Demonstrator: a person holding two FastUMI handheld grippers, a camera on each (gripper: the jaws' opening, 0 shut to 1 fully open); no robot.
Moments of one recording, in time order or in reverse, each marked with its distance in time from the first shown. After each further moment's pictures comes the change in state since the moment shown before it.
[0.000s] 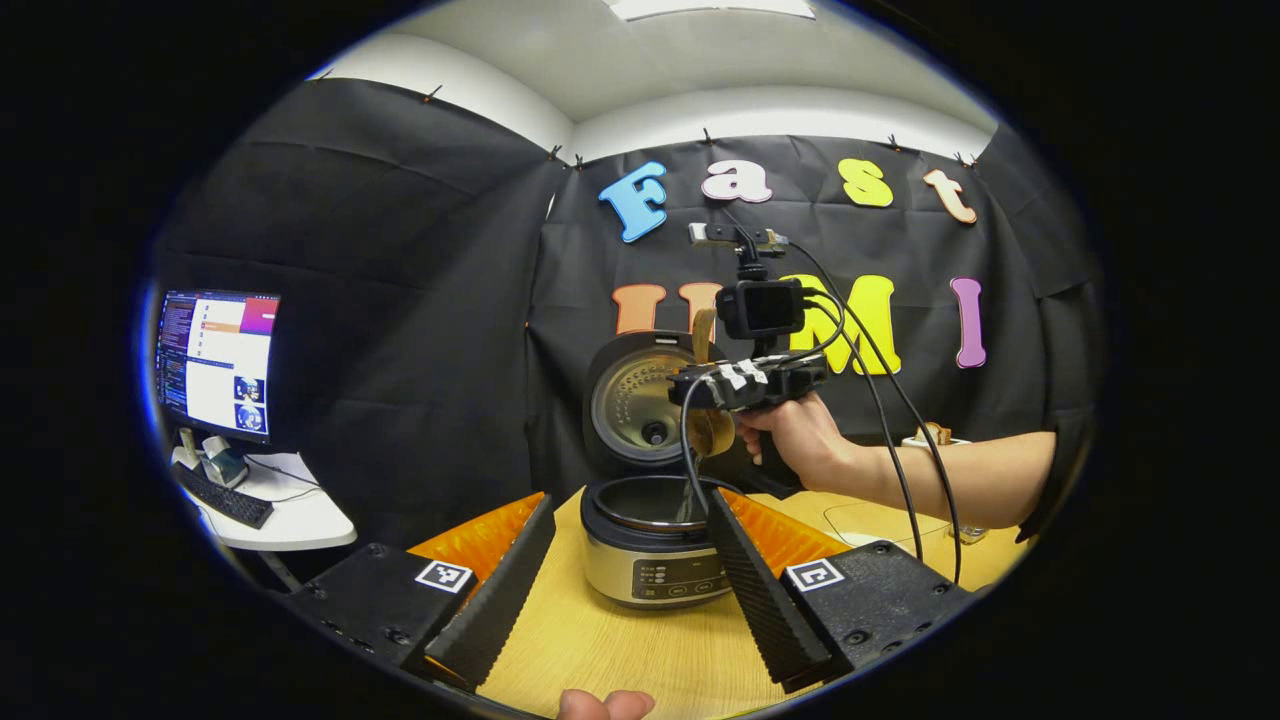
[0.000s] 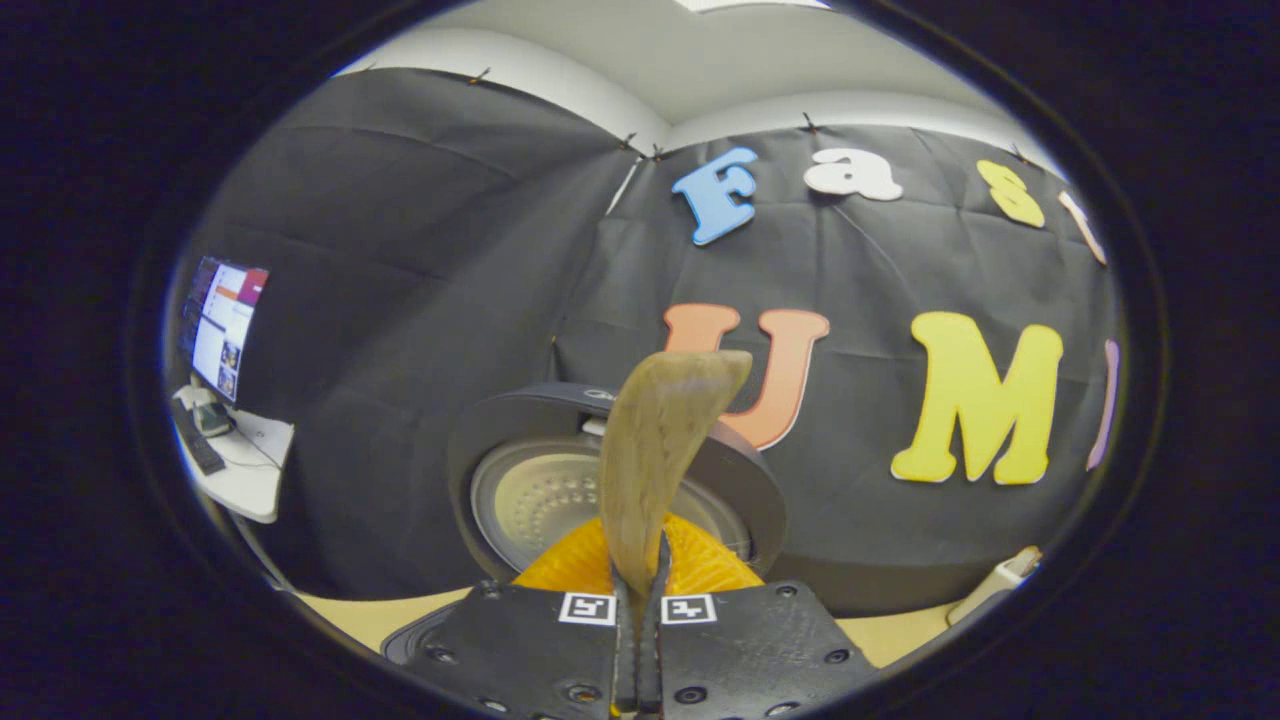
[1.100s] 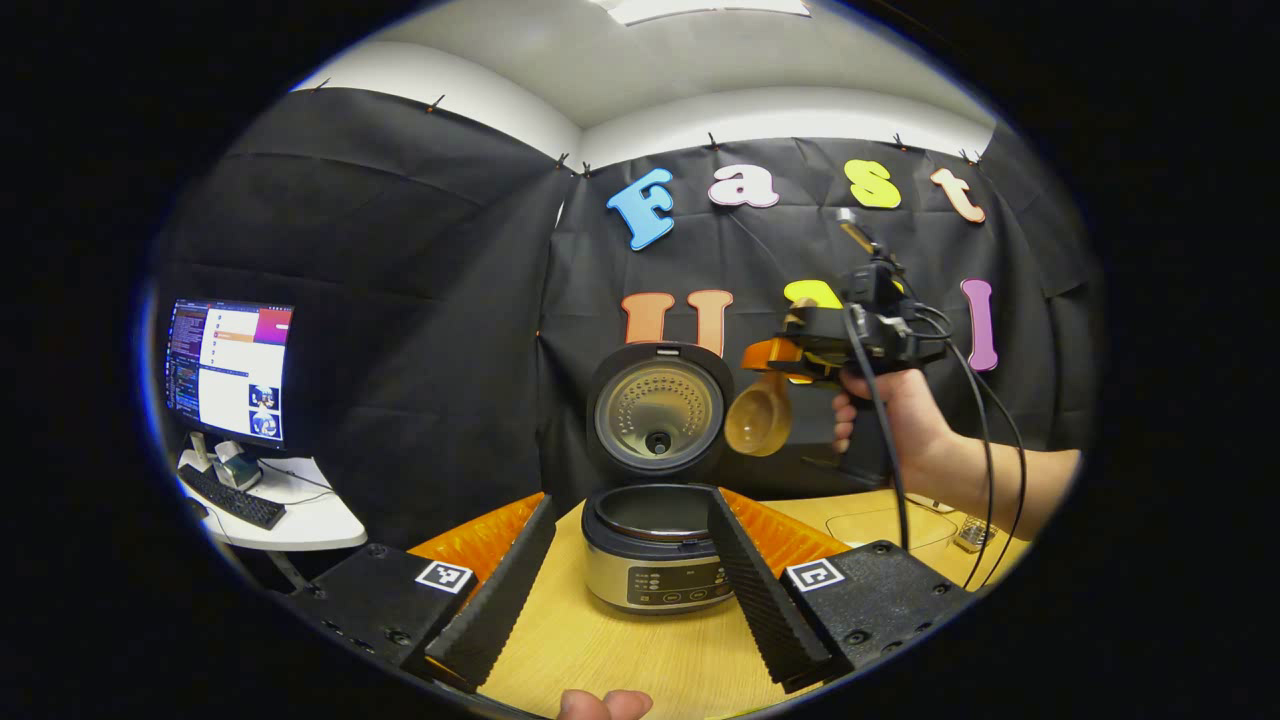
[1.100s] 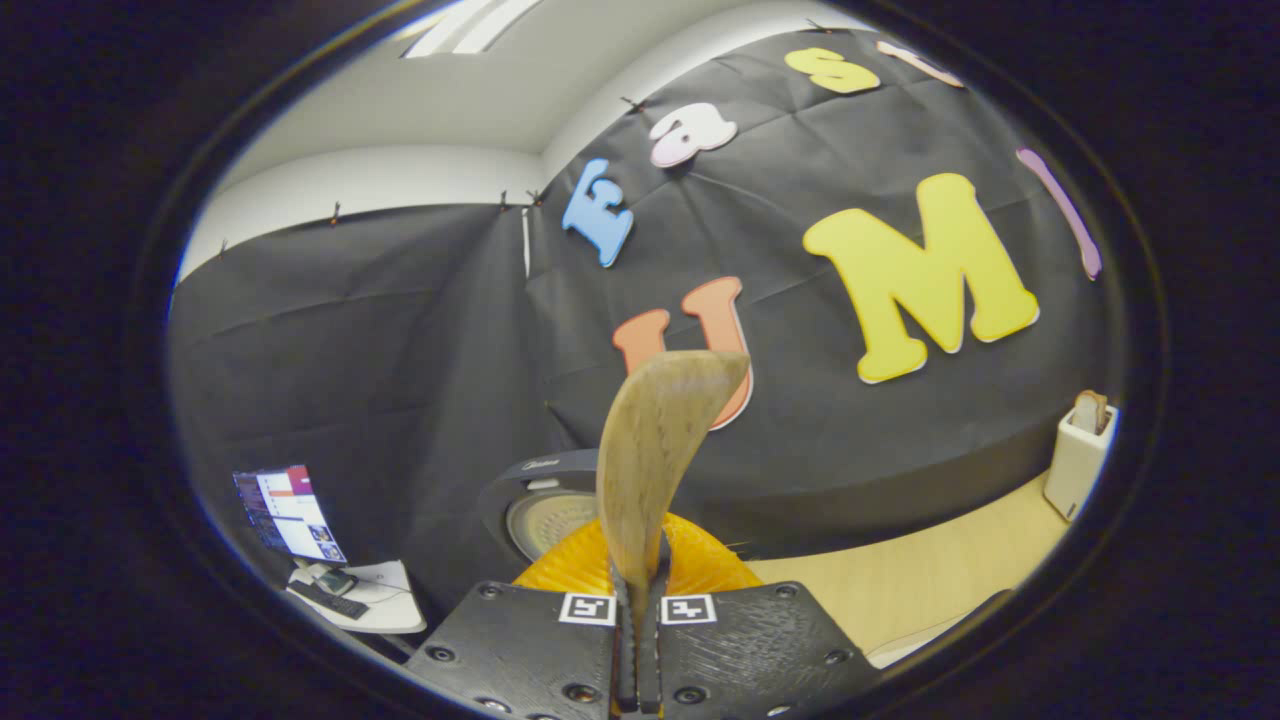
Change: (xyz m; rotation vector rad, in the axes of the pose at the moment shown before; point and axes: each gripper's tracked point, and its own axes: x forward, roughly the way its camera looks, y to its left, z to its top) left arm -0.003 -0.017 0.013 -0.006 -0.017 0.050; right arm -0.094 -0.106 0.017 0.583 0.012 0.071
